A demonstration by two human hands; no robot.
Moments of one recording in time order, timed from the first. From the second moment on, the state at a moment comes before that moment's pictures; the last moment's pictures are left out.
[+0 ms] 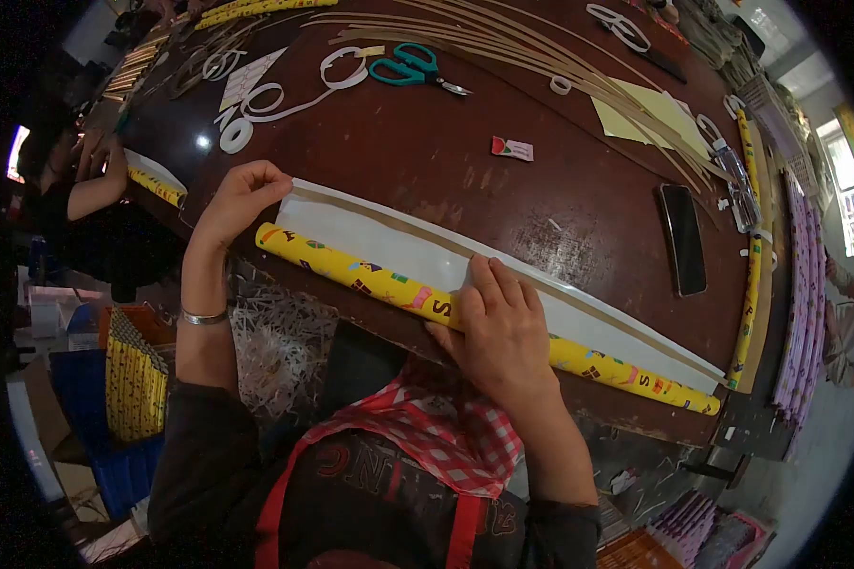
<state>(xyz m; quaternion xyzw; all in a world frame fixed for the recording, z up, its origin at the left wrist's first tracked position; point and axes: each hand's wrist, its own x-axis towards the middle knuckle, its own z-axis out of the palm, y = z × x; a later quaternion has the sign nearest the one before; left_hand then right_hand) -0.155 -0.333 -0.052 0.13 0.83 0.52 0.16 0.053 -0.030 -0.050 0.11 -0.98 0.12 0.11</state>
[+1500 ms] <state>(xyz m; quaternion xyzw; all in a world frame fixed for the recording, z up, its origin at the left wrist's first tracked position) -0.157 -0.326 -0.058 0.09 0.87 0.48 0.10 0.055 -0.029 -0.053 0.10 -0.98 0.11 0.10</state>
